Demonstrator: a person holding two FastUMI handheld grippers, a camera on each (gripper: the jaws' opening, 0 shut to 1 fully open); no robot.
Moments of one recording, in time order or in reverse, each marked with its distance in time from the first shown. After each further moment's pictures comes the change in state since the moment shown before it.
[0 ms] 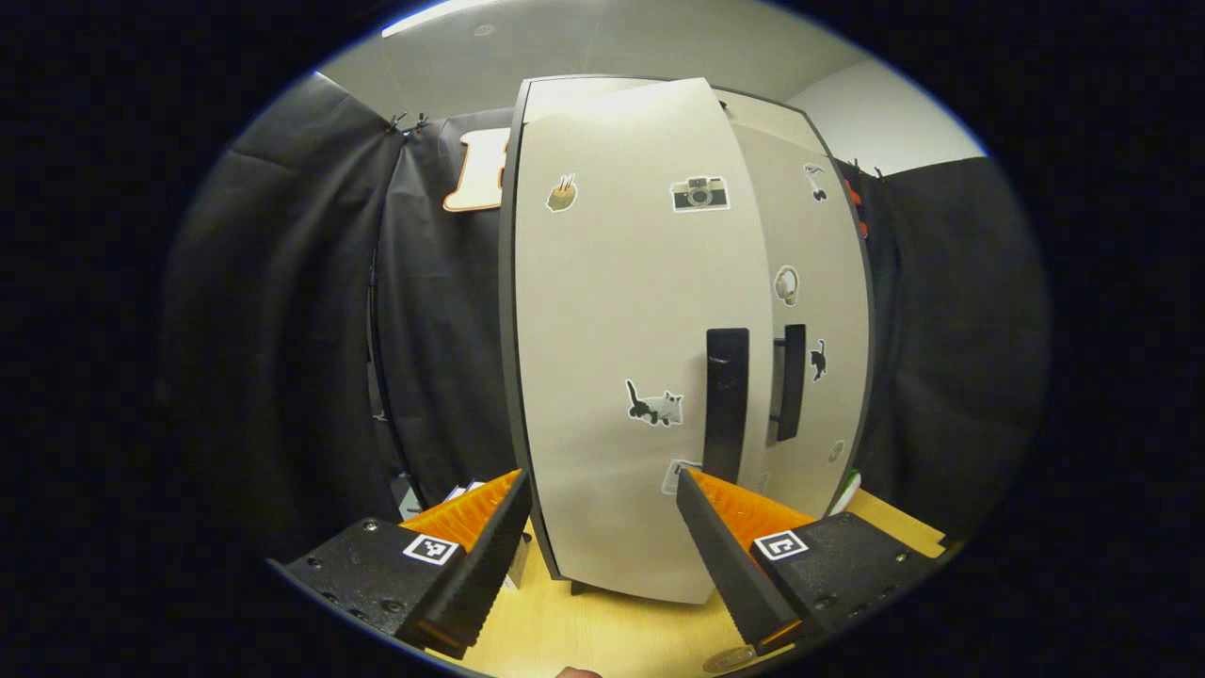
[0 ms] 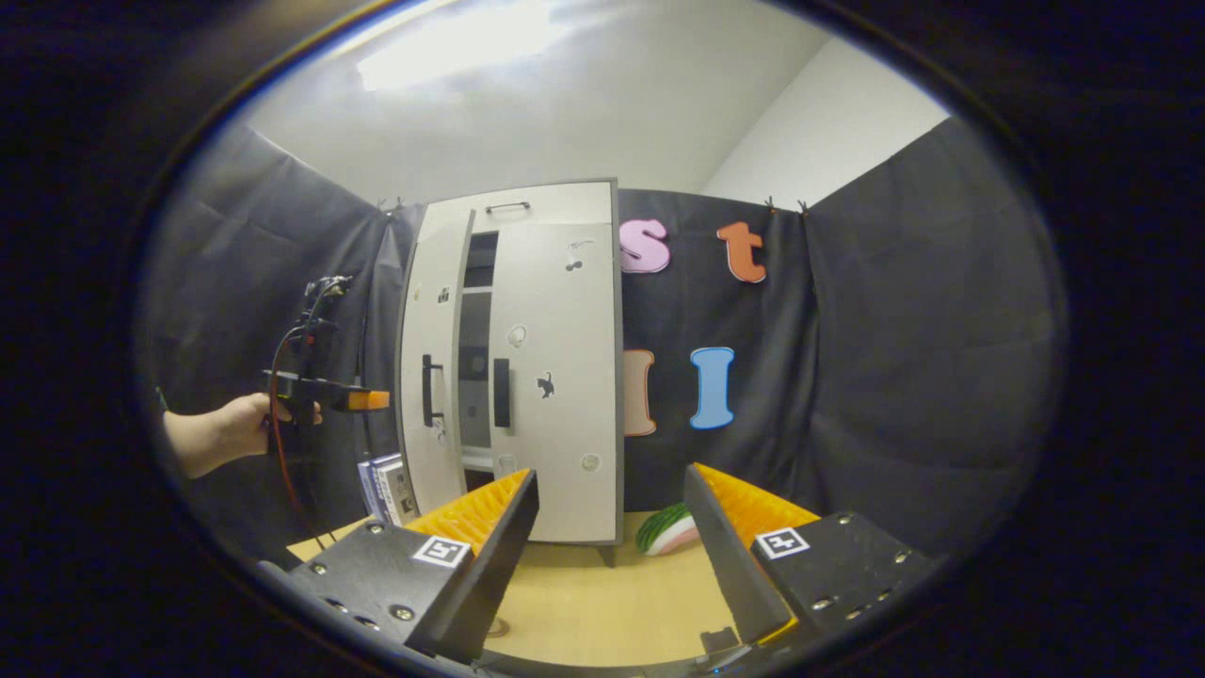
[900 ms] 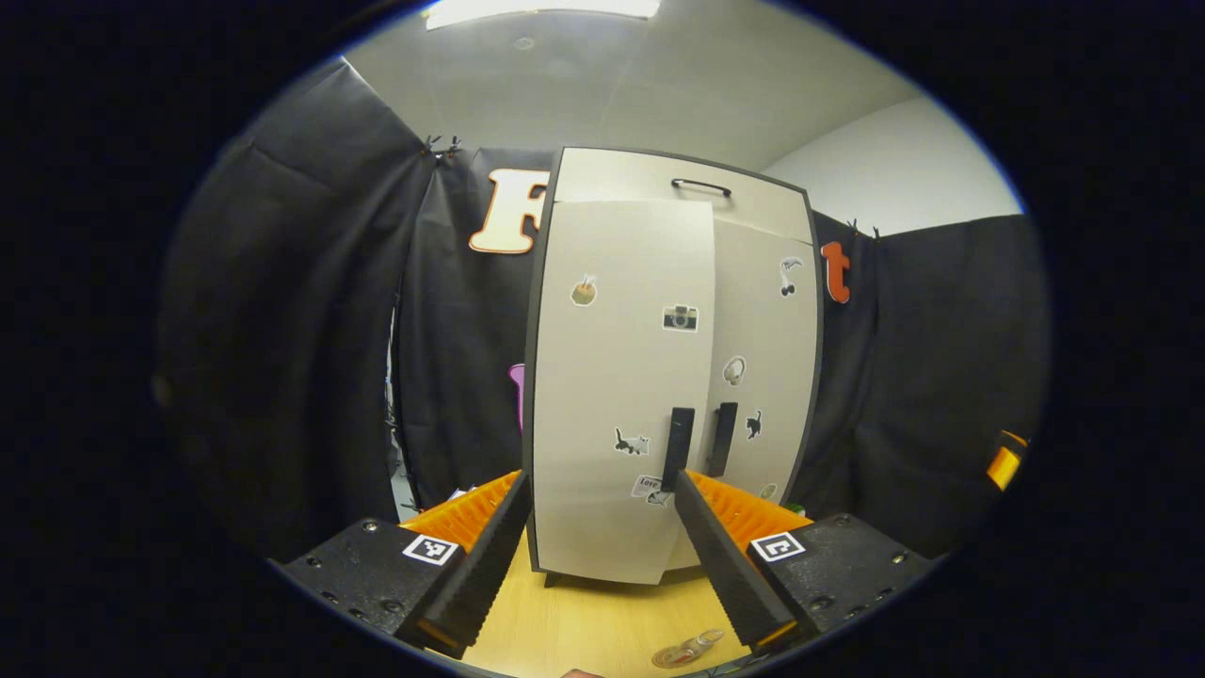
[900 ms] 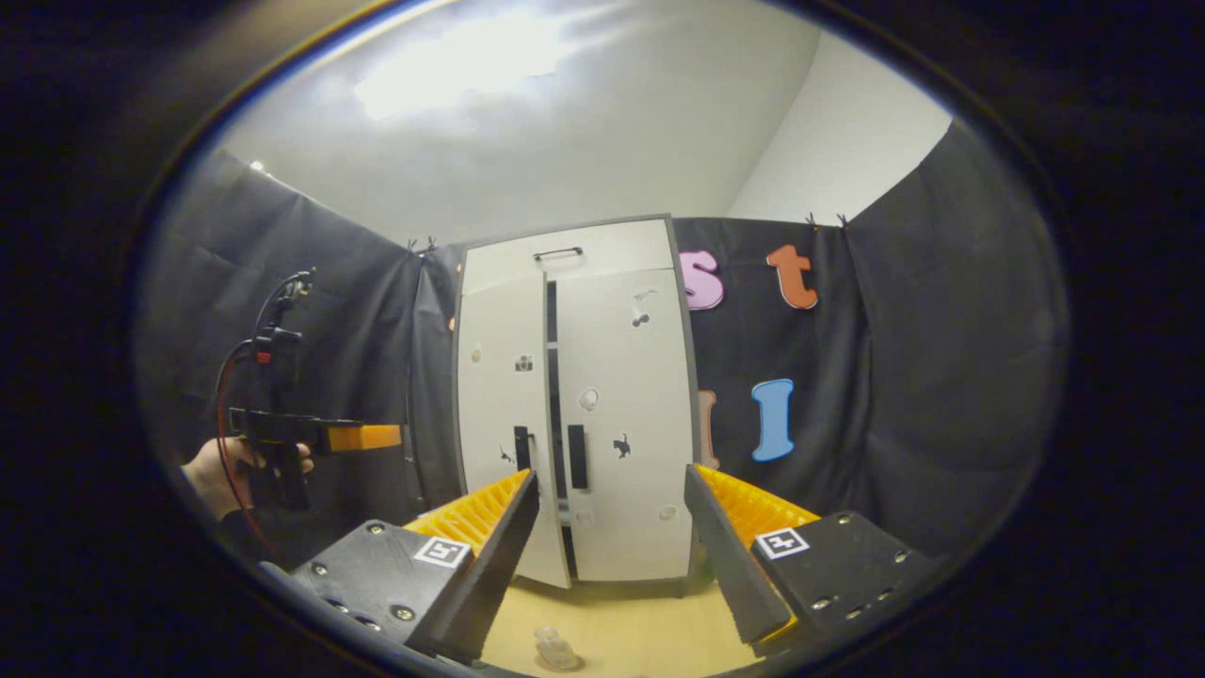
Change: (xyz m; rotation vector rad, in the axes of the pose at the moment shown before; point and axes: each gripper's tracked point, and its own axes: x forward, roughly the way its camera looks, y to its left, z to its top) left arm -0.111 0.002 0.088 -0.118 -0.099 -0.025; right arm 0.057 0.108 0.095 0.059 -0.098 0.114
